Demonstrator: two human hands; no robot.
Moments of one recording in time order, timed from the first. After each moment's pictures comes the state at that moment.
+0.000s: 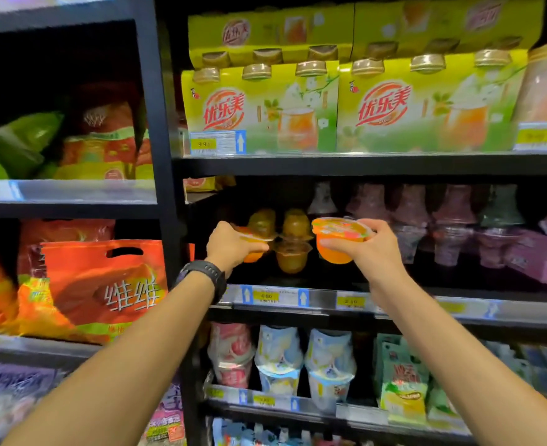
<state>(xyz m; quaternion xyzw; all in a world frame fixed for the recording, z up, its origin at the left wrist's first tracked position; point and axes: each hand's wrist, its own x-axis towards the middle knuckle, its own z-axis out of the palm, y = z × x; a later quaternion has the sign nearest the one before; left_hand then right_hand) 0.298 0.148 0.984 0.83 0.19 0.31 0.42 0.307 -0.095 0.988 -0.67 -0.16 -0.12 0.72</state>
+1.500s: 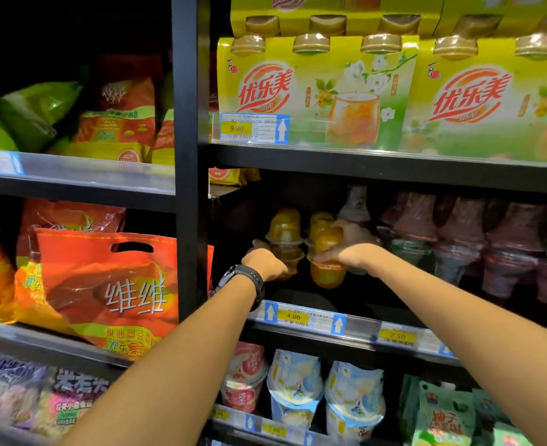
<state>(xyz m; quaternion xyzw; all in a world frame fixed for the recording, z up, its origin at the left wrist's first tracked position) 0.366 0.163 0.957 0.90 0.24 0.13 0.33 0.416 -0.006 1.009 -0.93 -0.22 0.02 0.30</state>
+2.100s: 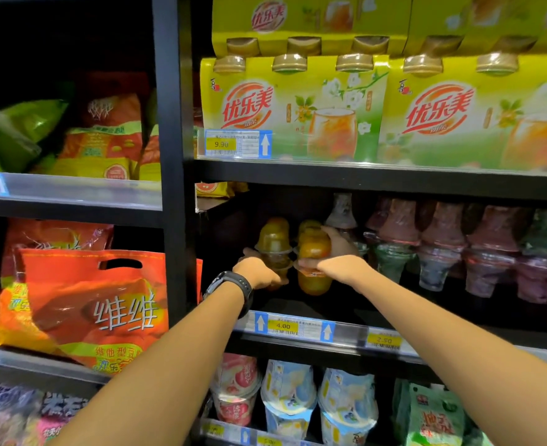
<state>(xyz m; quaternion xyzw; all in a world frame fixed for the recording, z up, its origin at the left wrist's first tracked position) 0.367 0.165 0.960 0.92 0.23 0.09 0.31 0.415 -0.006 0.992 -0.91 -0.23 -0.06 0.34</state>
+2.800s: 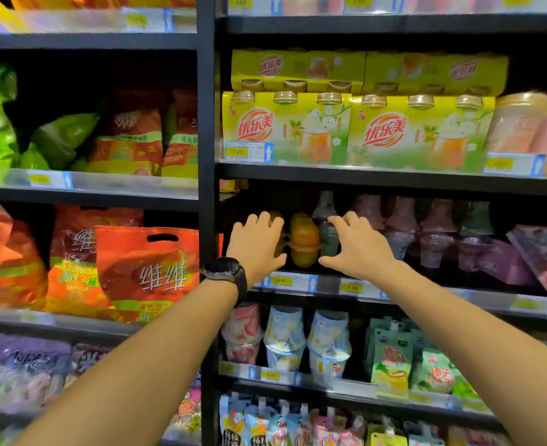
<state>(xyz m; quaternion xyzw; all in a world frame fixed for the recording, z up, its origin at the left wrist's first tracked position) 0.216 0.116 0.995 0.93 0.03 0.34 -0.12 0.271 -0.082 1.013 -0.93 -0.25 -0.27 0.04</state>
